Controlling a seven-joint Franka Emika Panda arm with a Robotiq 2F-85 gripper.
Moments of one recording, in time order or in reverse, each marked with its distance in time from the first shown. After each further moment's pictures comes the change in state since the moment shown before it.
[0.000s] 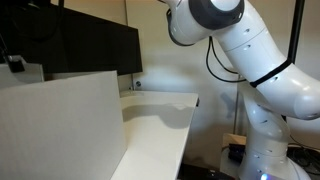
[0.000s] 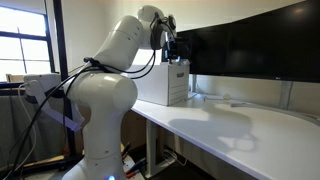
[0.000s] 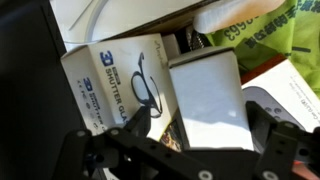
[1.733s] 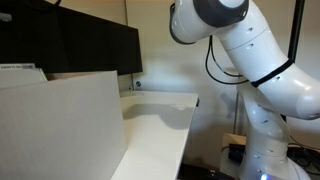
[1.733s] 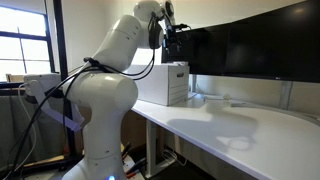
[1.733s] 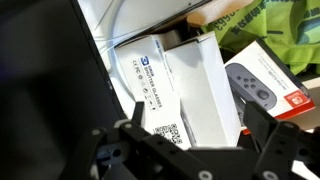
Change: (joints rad) arm 0.037 -0.015 -0.013 0.180 0.000 -0.082 0.072
